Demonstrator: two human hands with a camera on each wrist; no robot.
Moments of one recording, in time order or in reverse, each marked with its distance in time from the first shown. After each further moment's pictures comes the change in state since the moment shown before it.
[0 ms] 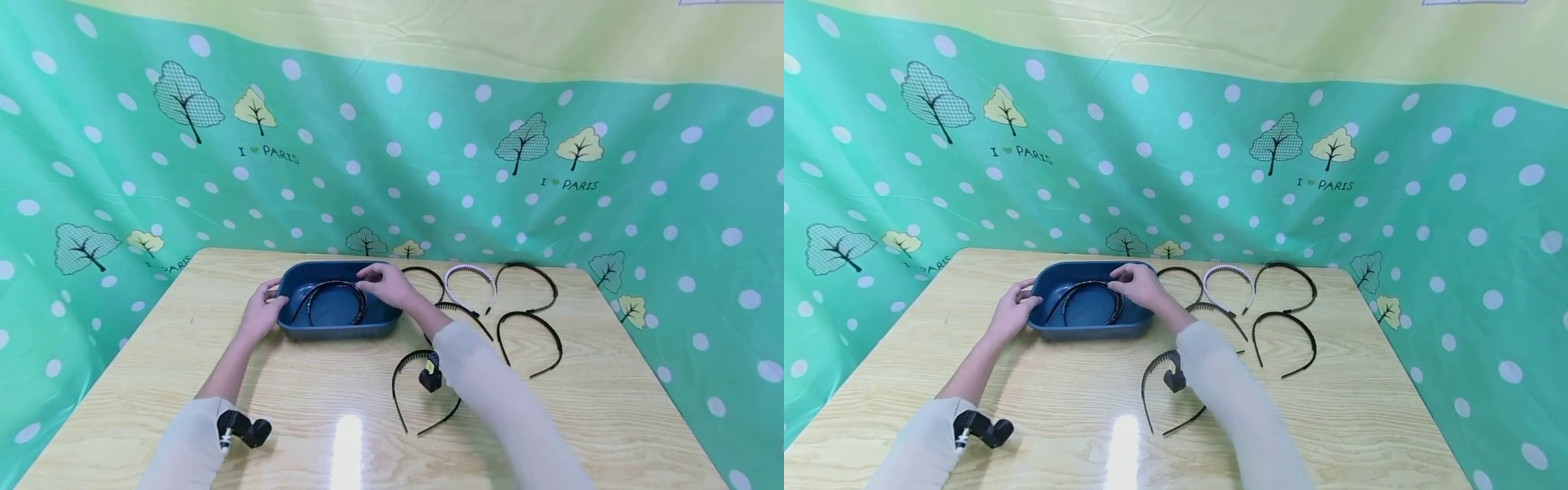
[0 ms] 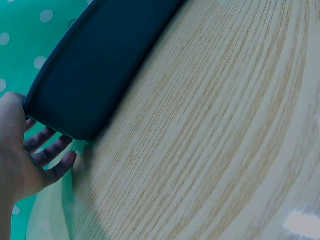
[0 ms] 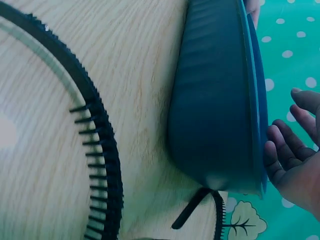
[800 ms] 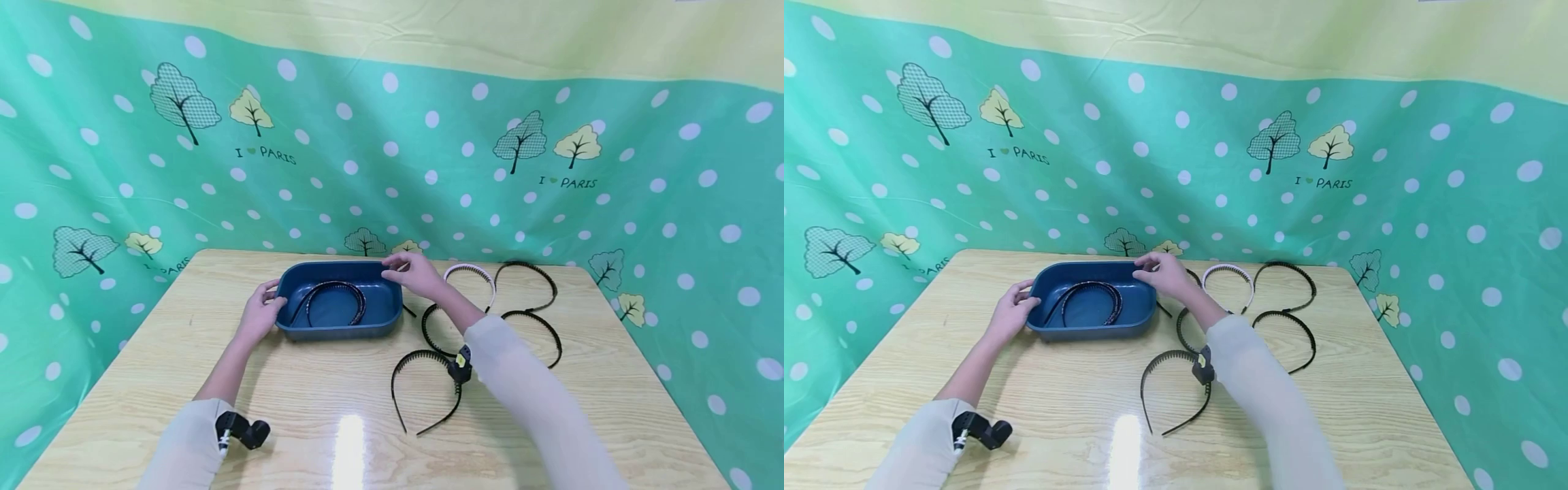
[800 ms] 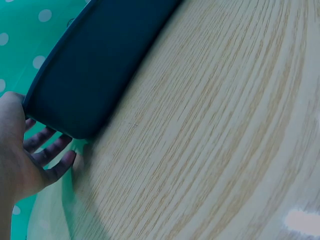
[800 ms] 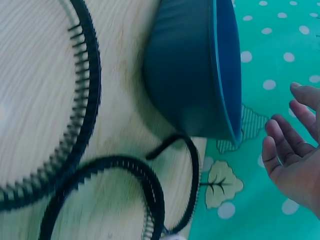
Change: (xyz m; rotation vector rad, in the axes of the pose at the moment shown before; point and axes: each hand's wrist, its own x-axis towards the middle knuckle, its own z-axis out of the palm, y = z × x) left_hand 0.001 0.000 0.001 0.007 0.003 -0.009; right_hand -0.015 0.007 -0.053 -0.011 0.046 -0.020
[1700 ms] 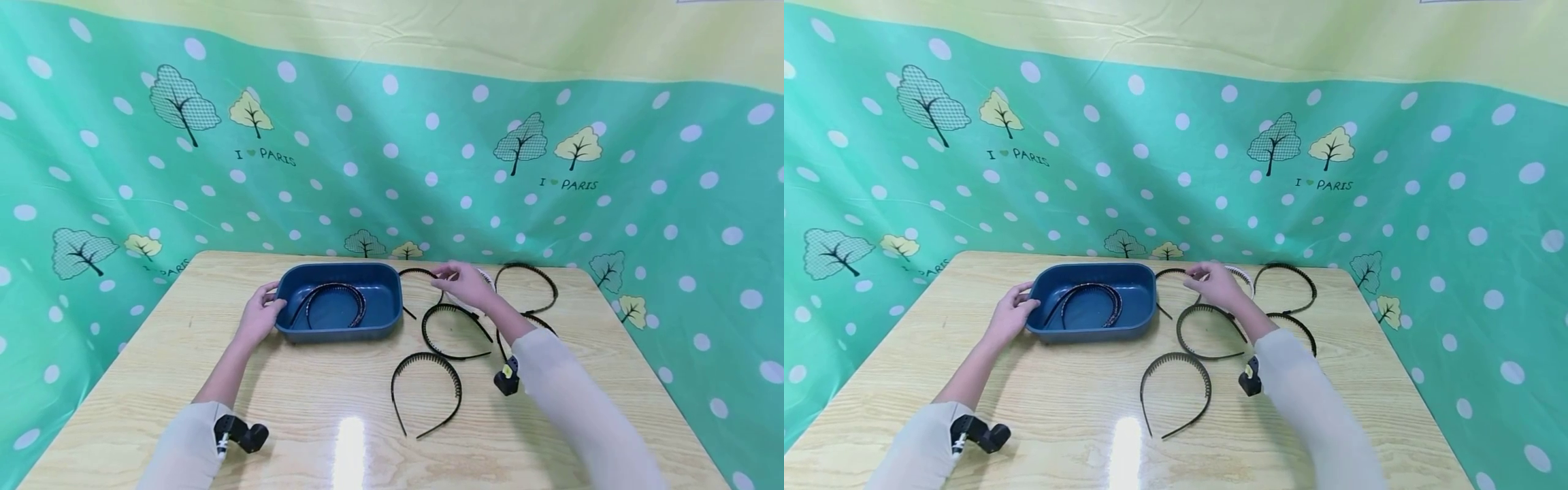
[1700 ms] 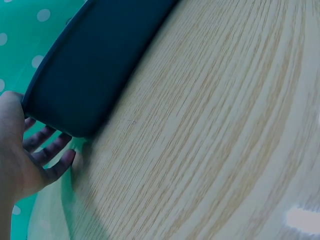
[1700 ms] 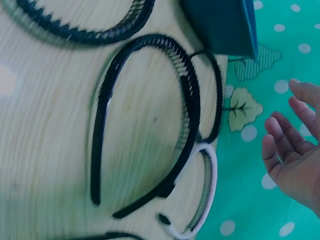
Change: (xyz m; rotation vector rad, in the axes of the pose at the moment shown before) left_hand 0.001 -0.003 0.001 0.003 0.000 0.007; right_hand -0.041 0.047 -0.057 -0.145 0.050 0.093
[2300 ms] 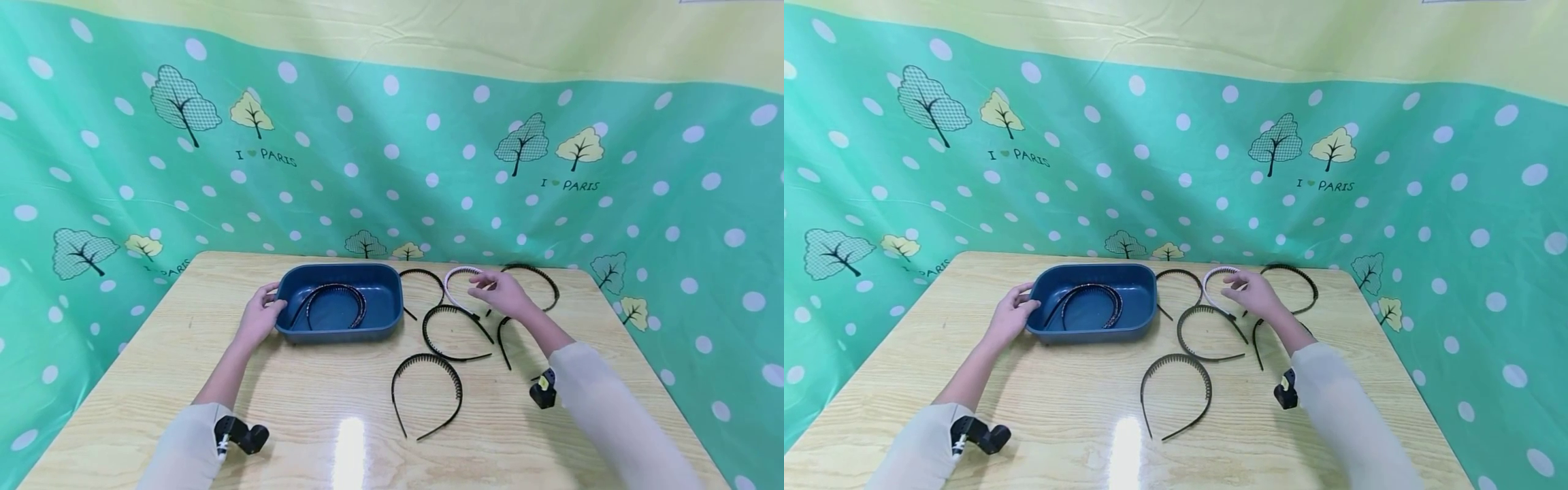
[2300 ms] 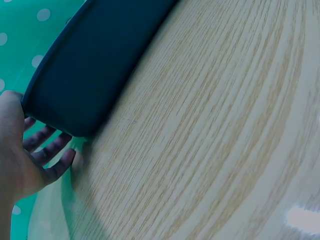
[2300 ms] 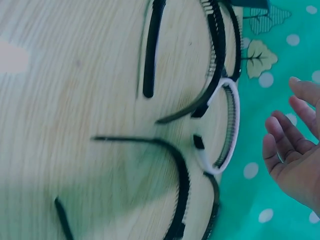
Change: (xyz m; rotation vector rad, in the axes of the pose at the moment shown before) left_hand 0.000 0.000 0.000 0.017 -0.001 0.011; right_hand -0.024 0.052 -0.033 -0.071 0.063 0.030
